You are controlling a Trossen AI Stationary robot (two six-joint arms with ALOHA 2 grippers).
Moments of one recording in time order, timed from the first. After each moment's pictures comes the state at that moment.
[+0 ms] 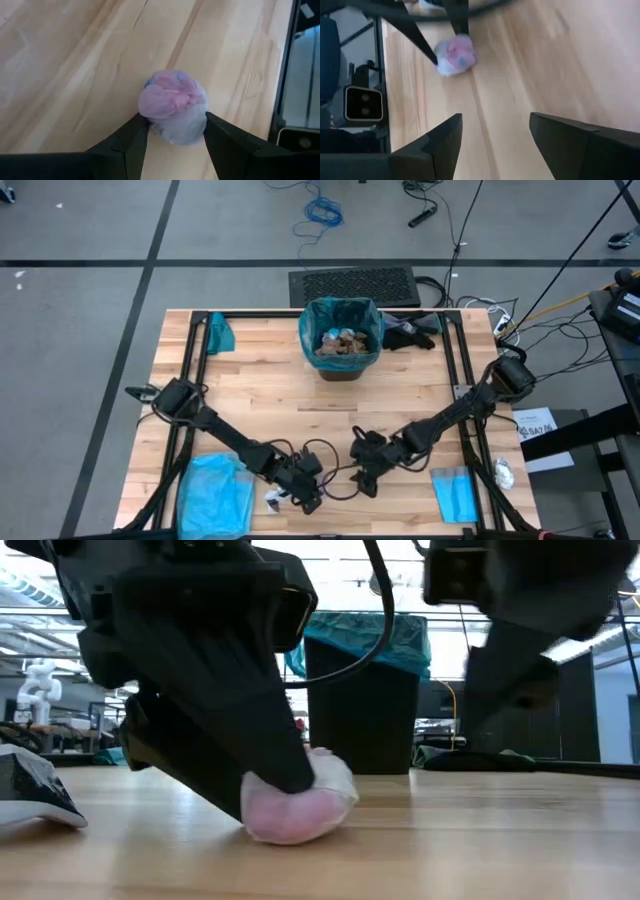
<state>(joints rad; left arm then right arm) -0.53 2.01 1.16 0.00 -0.13 -1.05 0.52 1.71 0.95 -0.11 0.11 0.88</state>
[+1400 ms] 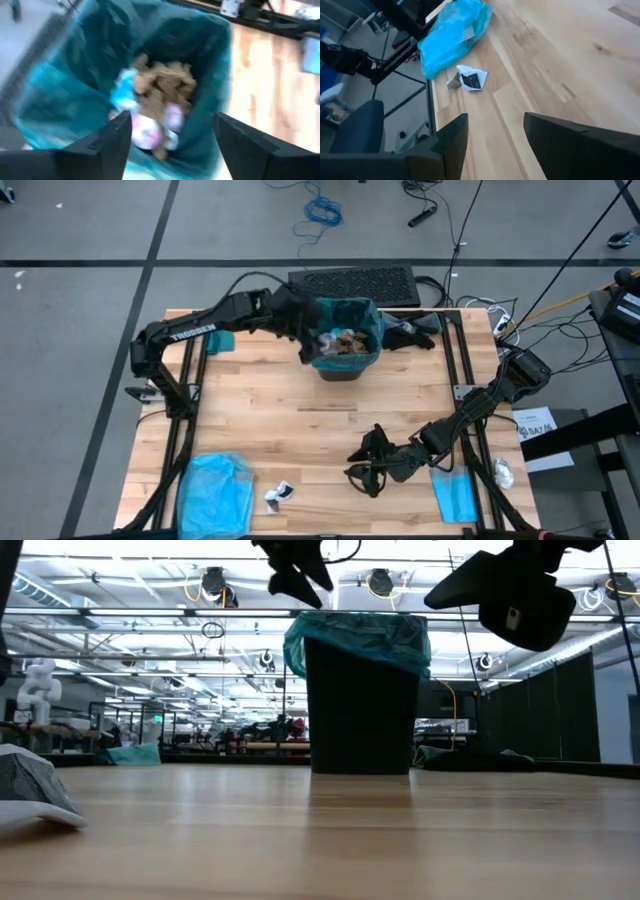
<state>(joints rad) 0.30 1.65 1.75 -0.87 0.05 -0.05 0.61 1.57 0.89 0.10 0.43 0.98</state>
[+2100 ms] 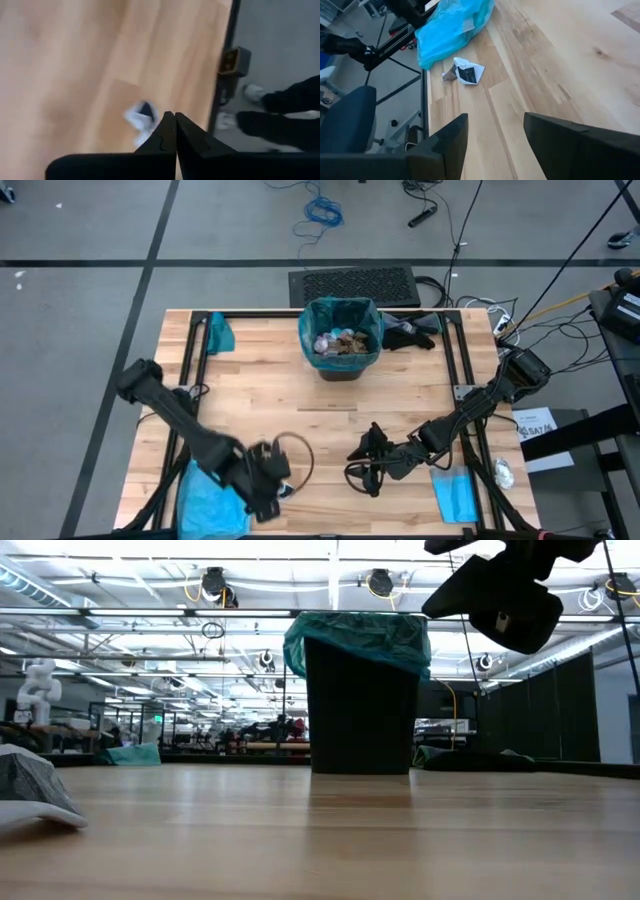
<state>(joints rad) -0.68 1.68 1.49 -0.88 -0.17 -0.95 0.59 1.57 0.89 0.08 0.39 0.90</state>
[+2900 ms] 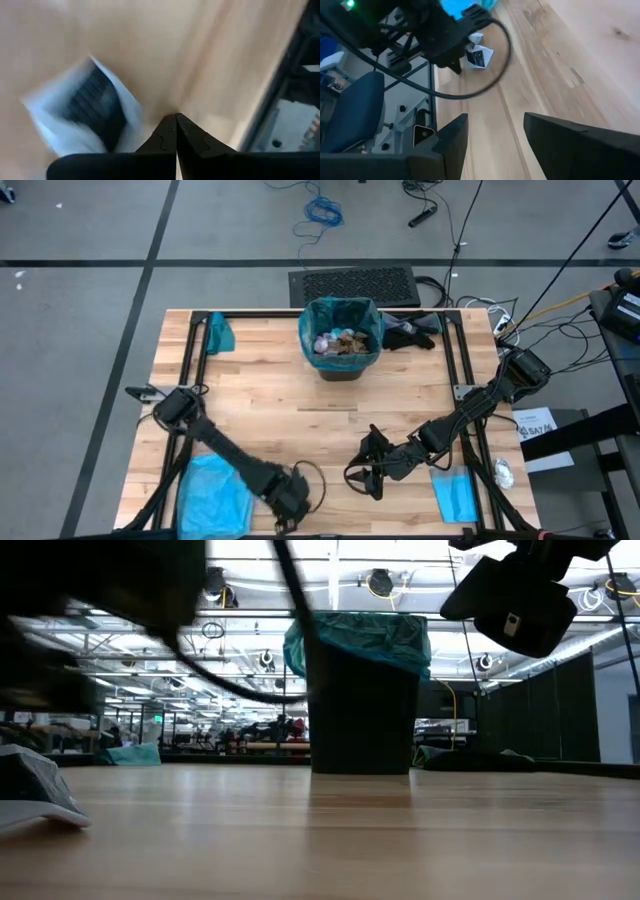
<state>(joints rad) -0.61 2.06 1.43 -0.63 0.14 -0.95 0.59 1.57 0.89 0.06 0.31 0.91</state>
